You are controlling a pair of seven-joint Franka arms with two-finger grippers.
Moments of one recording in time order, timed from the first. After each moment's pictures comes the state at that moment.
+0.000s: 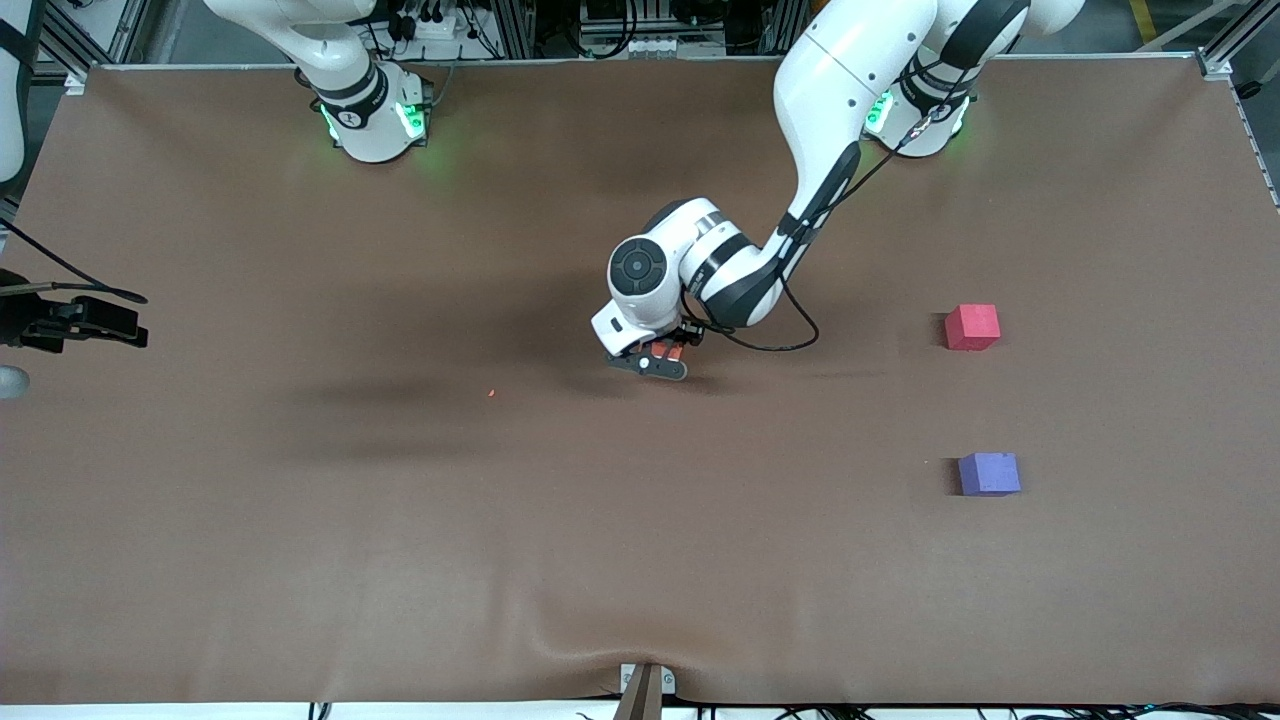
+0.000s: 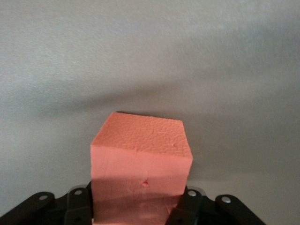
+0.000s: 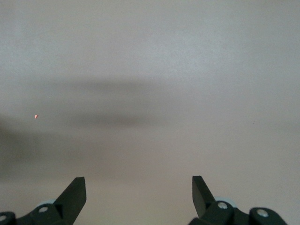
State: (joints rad) left arm -0.70 0.79 -0.16 -1.50 0.10 2.13 -0.69; right arm 0.01 0.24 -0.14 -1.41 0.02 1.54 -0.19
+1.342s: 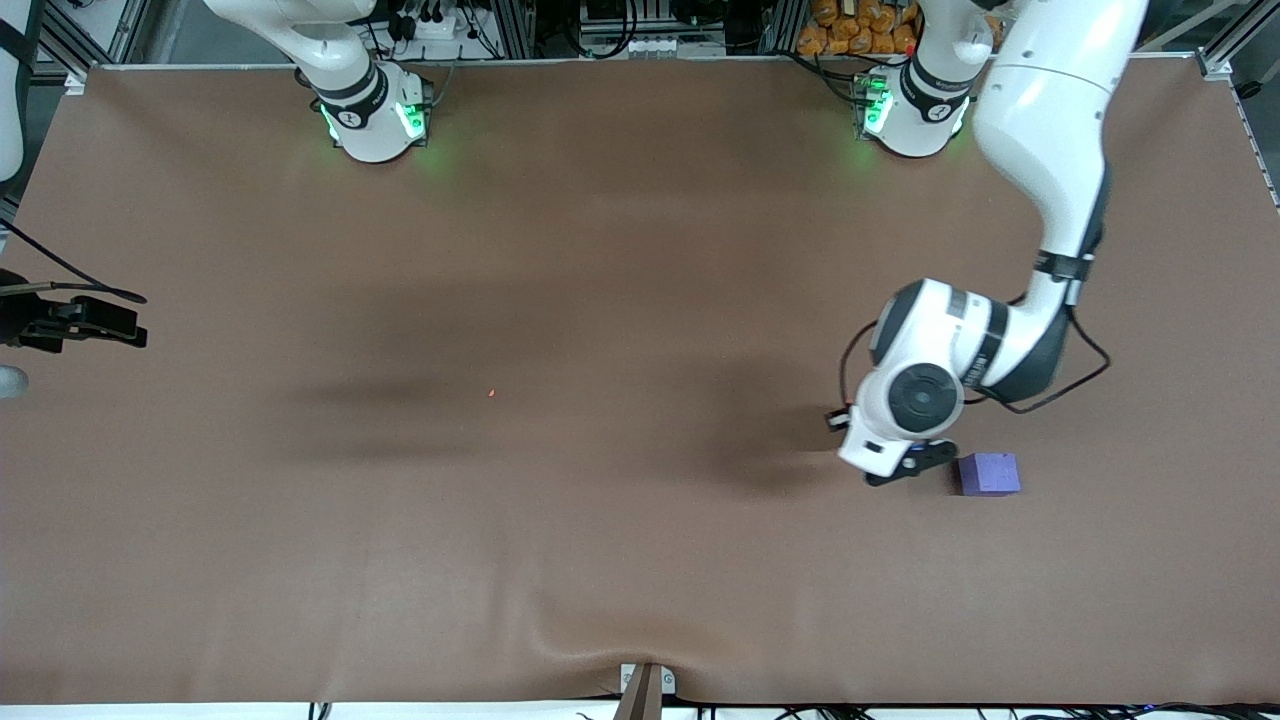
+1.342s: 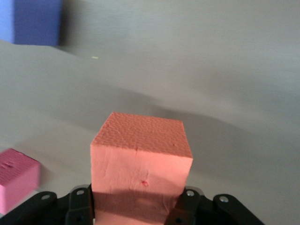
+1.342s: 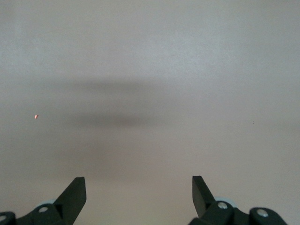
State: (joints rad) left arm -0.20 0.64 -0.13 -1.59 0.17 1.93 -0.71; right arm 0.01 0.24 -0.14 -1.41 0.02 1.54 -0.19
